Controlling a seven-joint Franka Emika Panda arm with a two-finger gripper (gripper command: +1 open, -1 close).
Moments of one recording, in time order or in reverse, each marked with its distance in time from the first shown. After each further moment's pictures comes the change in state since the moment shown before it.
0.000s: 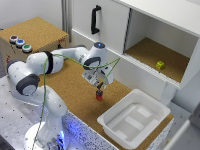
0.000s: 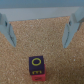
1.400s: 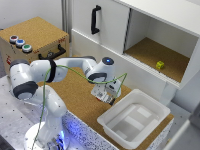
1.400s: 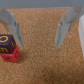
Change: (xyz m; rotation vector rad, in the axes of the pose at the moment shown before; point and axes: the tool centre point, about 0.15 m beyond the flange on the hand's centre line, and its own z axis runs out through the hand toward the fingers) arm -0.032 0.083 0.040 0.061 0.034 -0.204
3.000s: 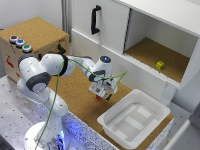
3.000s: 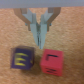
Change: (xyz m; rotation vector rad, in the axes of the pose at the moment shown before) arm 0.062 -0.107 0.062 0.084 -0.048 -0.016
